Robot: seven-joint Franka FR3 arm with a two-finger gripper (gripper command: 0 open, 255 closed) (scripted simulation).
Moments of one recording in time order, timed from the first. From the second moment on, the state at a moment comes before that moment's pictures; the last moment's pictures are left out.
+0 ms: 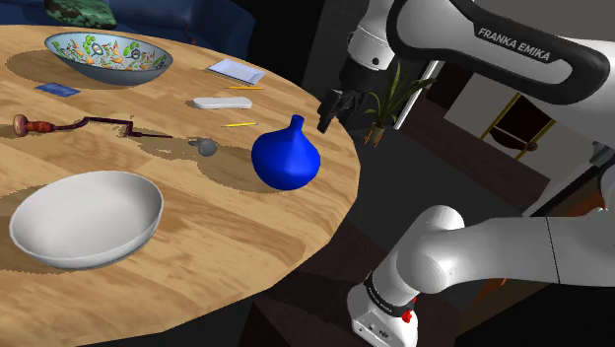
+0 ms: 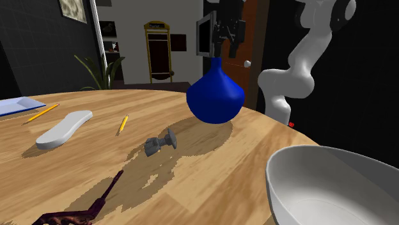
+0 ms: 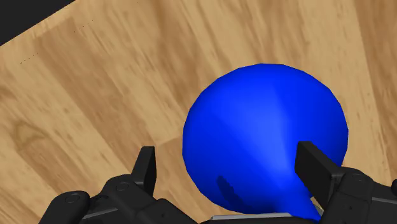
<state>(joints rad) 0.01 -0.77 0.05 -2.33 0.02 1.66 0.05</state>
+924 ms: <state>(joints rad) 0.01 -0.31 0.17 -2.07 0.07 1.78 0.27</state>
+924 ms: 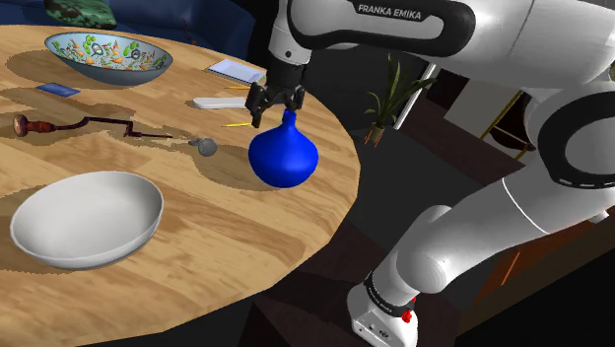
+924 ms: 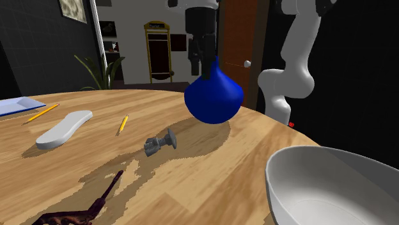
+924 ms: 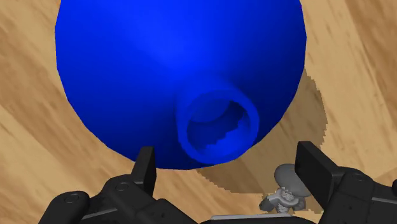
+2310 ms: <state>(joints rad) 0.07 0.29 0.22 -1.65 0.08 1.85 0.50</state>
